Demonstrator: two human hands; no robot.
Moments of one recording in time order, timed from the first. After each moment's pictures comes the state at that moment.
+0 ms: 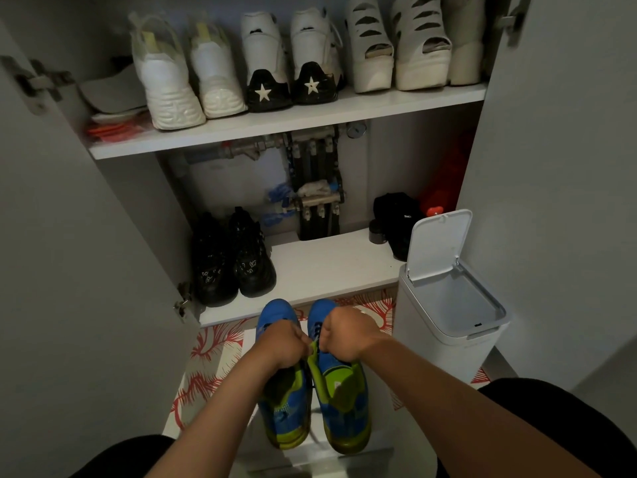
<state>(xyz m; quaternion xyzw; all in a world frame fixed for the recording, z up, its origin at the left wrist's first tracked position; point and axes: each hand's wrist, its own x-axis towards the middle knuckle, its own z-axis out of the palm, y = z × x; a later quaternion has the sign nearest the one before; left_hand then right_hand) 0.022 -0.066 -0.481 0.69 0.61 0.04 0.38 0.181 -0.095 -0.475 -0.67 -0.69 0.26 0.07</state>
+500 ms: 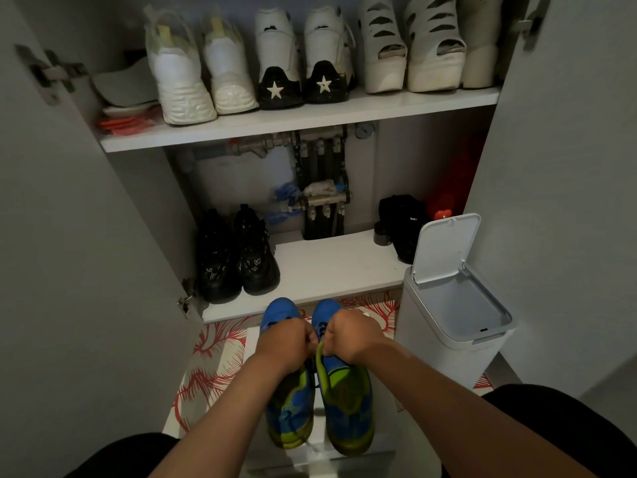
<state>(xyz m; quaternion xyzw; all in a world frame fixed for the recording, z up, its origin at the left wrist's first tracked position) 0.023 -0.073 -0.474 0.81 0.56 -0.01 0.20 0.173 -0.092 -0.475 -0.70 -0.68 0.24 0.02</state>
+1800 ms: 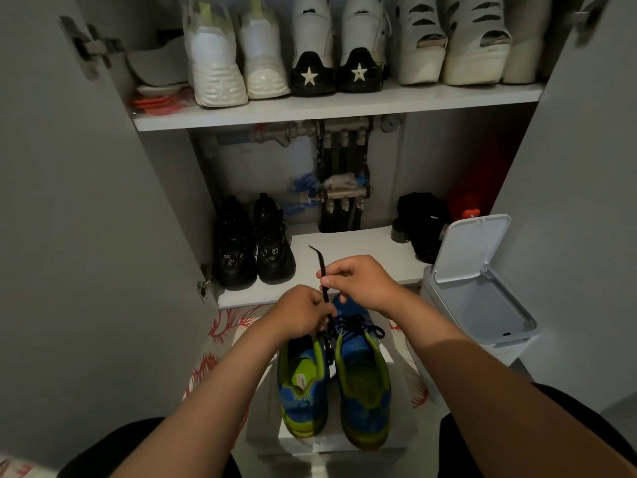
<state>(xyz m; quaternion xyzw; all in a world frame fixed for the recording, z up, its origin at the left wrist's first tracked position) 0.007 -0.054 -0.446 0.71 0.55 0.14 0.42 0.173 -0.053 -0.434 -0.53 -0.61 0.45 0.38</state>
